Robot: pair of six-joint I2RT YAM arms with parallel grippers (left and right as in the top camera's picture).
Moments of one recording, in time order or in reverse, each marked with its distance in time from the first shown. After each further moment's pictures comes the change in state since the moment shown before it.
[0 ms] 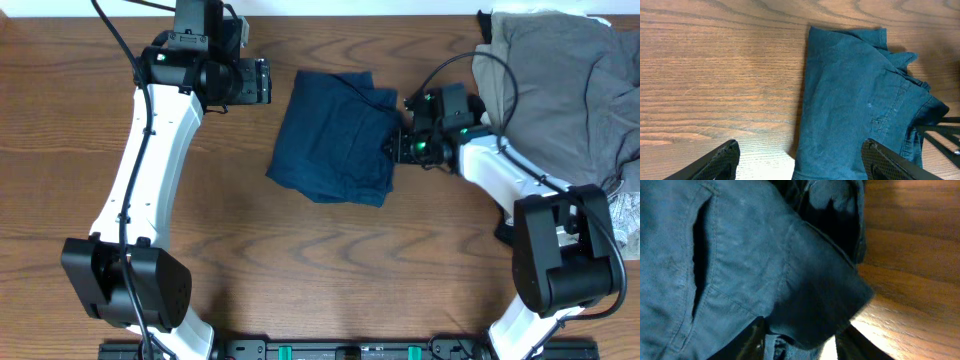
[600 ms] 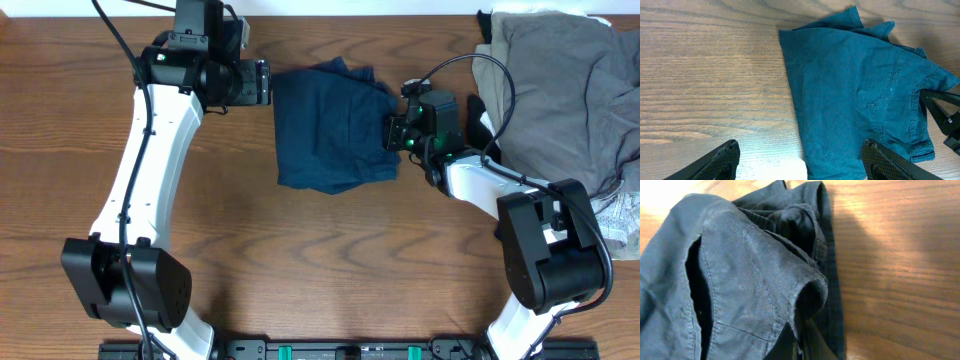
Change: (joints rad) left arm 0.000 0.000 0.000 -0.012 0.000 0.011; right arm 0.048 0.026 -0.143 0.583 0.139 0.042
